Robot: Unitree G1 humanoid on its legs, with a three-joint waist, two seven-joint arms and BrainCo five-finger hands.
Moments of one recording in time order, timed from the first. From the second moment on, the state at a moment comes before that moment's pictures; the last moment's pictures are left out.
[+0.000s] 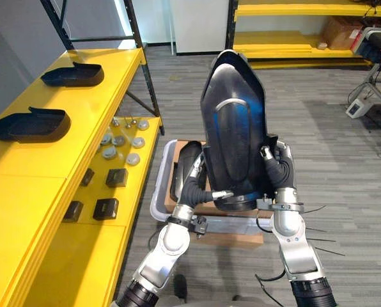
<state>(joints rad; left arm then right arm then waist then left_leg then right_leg) -0.06 0.10 -0.52 -0.03 0.08 -0.17 0.27 -0.03 -0.13 0.14 -0.22 -0.39 -0.07 -0.33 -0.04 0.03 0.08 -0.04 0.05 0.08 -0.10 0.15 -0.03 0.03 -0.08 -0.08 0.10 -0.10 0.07</state>
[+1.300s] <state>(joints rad) 0.03 0.11 -0.33 -0.03 0.08 -0.12 0.31 0.04 -0.20 -0.15 -0.39 -0.14 -0.20 -0.31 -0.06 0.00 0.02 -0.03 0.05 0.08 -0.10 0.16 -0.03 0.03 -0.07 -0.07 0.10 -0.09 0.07</state>
